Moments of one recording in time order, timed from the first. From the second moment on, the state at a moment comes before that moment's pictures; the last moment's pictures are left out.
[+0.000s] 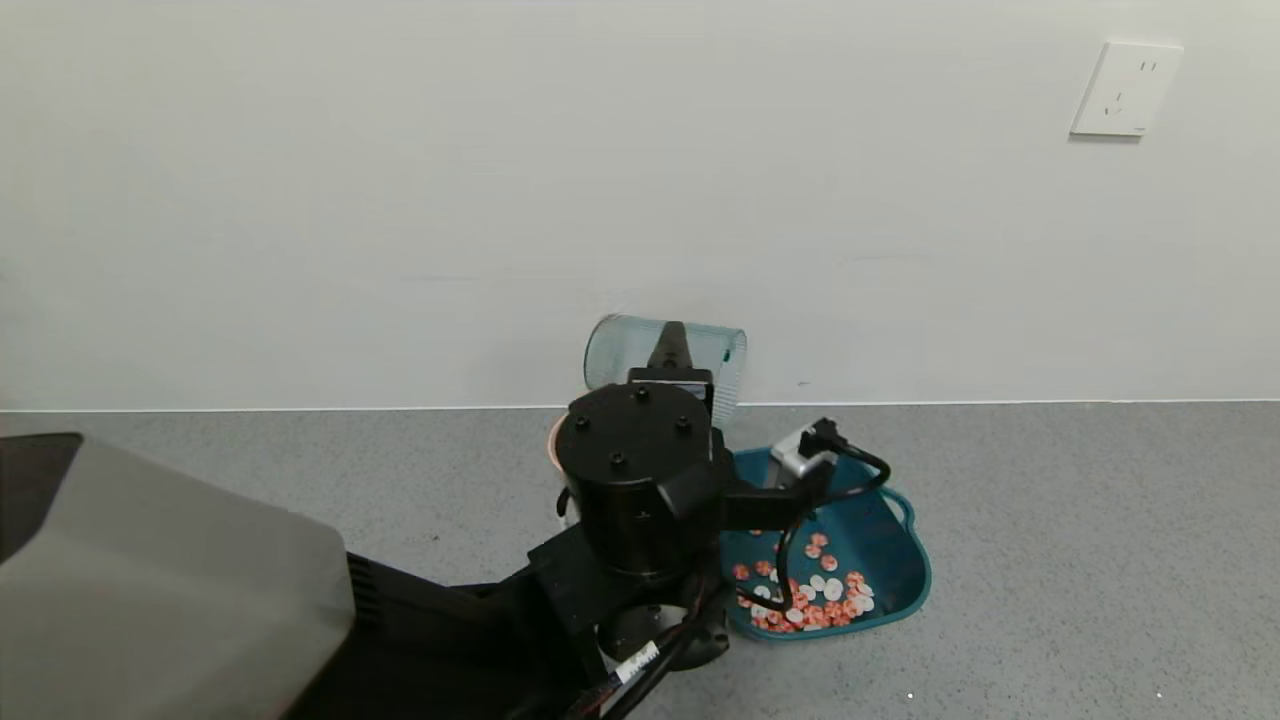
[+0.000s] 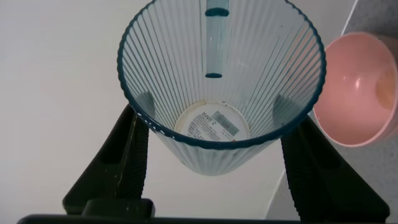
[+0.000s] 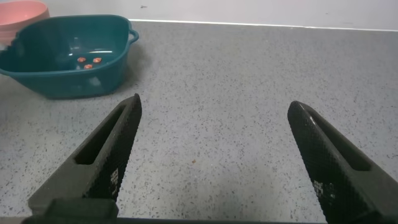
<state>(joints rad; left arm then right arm) -0.93 2.01 -0.99 -1.16 0.92 1.66 -0.01 0.00 0.00 -0.01 0.00 0.00</state>
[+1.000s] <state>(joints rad) -0.71 1.89 -0.88 -1.09 0.90 0.80 -0.01 0.00 0.00 -0.01 0.00 0.00</state>
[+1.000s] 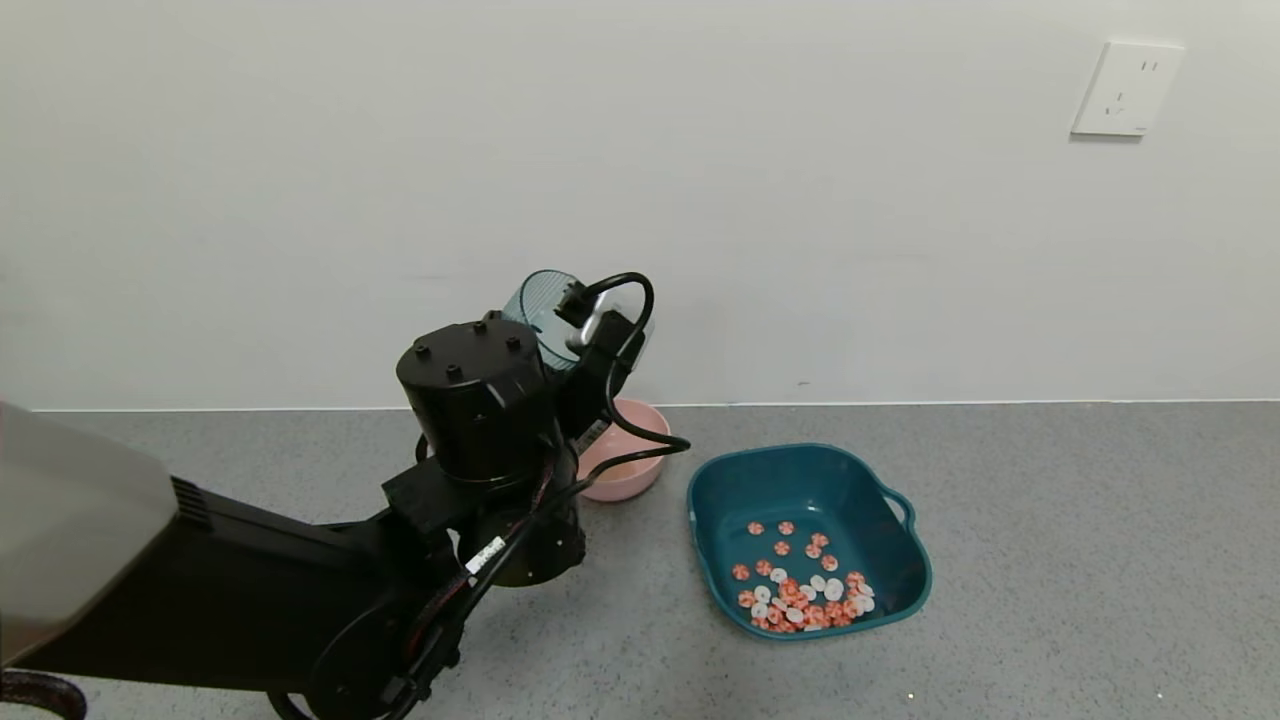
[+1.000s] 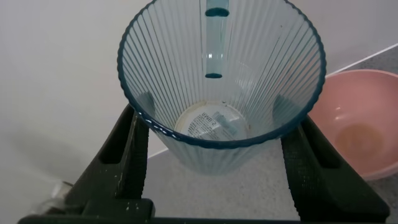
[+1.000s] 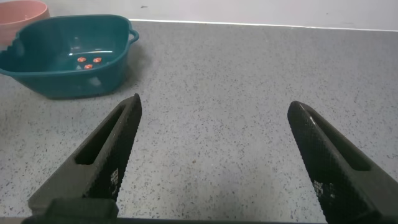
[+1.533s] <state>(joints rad) -0.55 1.69 -0.82 -0.62 0.54 0.16 -0.01 0.00 0.00 -0.01 0.00 0.00</state>
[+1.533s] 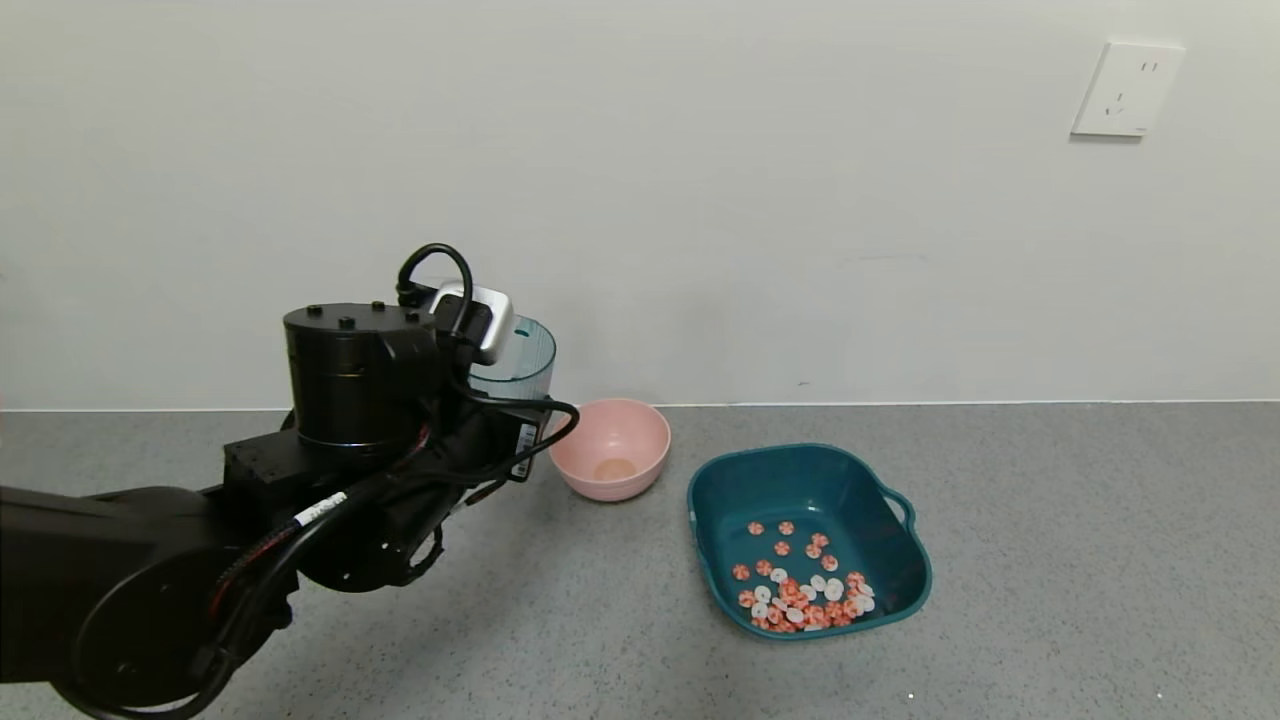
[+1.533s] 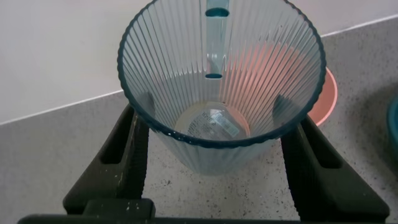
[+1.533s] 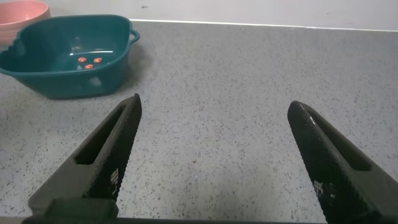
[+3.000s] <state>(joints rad) -0.26 1.77 -0.39 -1.16 0.07 -0.03 -0.01 0.00 0.00 -0.01 0.00 0.00</state>
